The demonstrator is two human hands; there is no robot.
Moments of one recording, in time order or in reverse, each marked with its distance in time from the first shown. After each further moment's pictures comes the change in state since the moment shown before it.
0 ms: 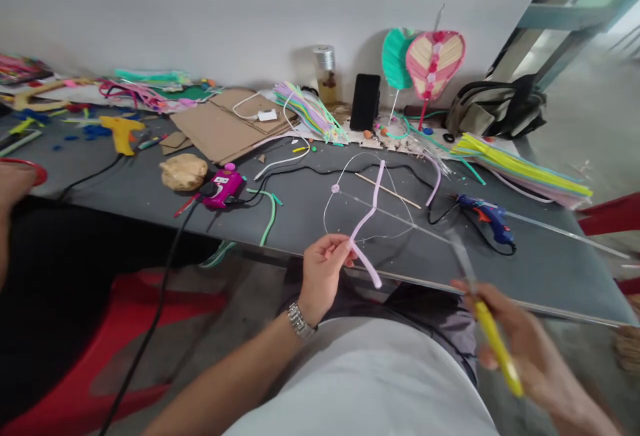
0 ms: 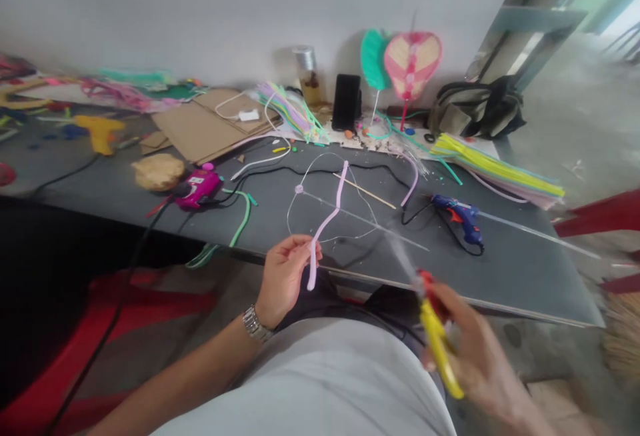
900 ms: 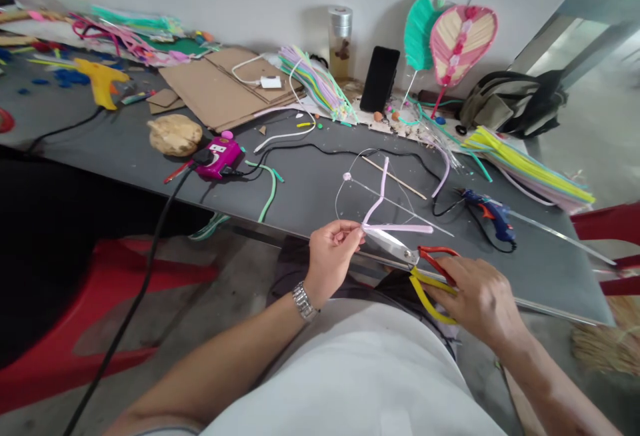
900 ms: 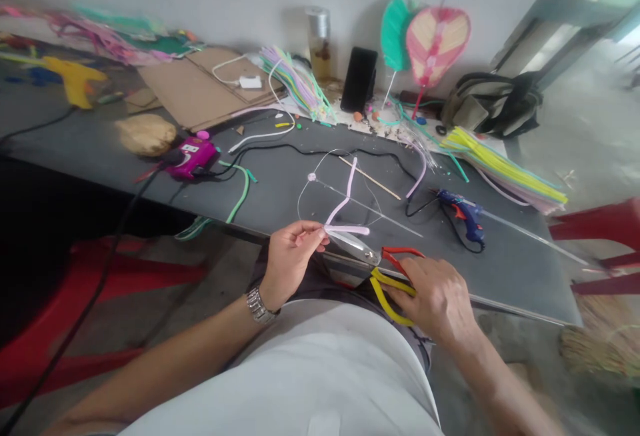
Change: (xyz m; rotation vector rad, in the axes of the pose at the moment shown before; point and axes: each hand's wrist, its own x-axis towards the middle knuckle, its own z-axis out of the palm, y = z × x) left_hand -0.003 -0.003 0.007 0.089 0.035 0.006; right_hand 0.051 -0.020 0.028 -0.577 -0.034 -0.494
